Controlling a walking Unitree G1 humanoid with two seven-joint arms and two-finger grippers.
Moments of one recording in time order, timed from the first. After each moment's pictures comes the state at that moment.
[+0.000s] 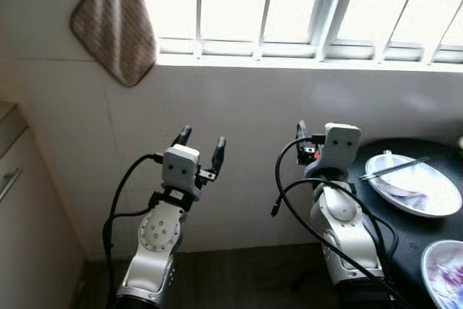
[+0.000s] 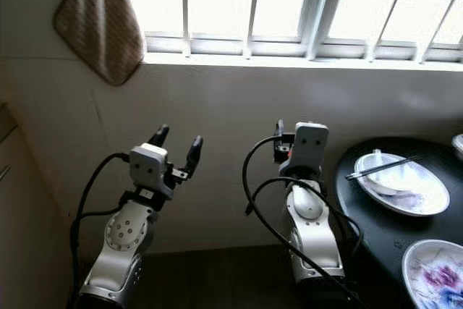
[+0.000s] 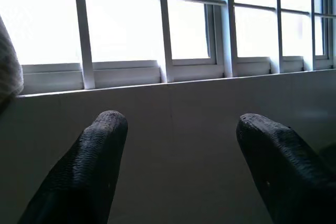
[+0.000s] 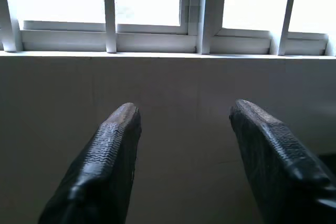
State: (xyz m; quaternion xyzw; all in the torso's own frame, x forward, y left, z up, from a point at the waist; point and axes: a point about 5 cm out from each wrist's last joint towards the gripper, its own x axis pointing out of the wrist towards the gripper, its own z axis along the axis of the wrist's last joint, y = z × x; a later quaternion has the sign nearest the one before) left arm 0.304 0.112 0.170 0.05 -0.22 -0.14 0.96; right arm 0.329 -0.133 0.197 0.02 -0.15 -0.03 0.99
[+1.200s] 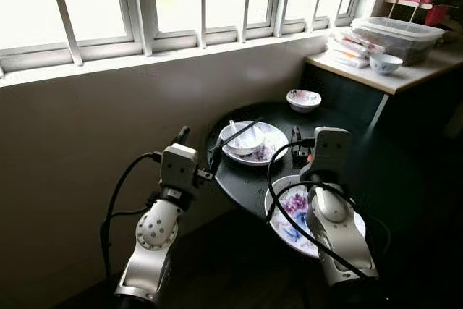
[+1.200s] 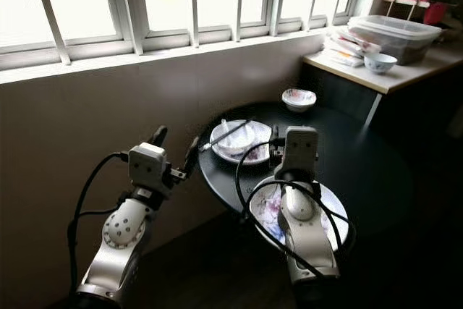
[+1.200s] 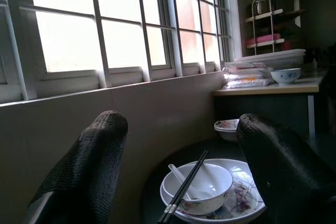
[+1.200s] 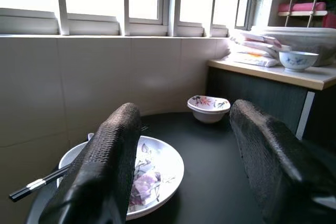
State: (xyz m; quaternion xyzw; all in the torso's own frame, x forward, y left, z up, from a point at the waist) left arm 0.306 0.115 0.167 0.06 -0.20 -0.14 0.97; right arm 0.331 -0.129 0.188 0.00 -0.13 -0.04 0.99
